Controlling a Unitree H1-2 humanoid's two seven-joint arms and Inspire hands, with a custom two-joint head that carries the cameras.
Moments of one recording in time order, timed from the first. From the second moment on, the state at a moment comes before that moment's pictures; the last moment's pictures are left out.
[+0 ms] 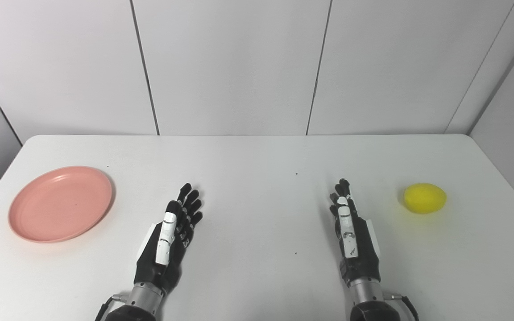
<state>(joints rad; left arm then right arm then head) -0.07 0.01 -0.06 -0.05 -0.21 0.10 -0.21 -0.05 0.07 0.02 -0.04 0.01 -0.03 -0.07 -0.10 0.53</state>
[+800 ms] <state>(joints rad) -0.07 -0.01 -0.08 -0.05 -0.21 0.10 -0.21 -0.04 0.06 0.02 -0.04 0.02 -0.03 -0.05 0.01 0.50</state>
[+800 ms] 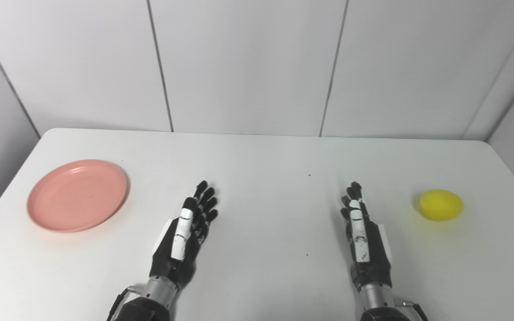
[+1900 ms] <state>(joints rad) -0.07 0.00 -0.08 -0.07 -0.19 0.14 -0.20 -0.05 0.03 0.01 -0.03 0.08 -0.03 -0.01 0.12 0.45</state>
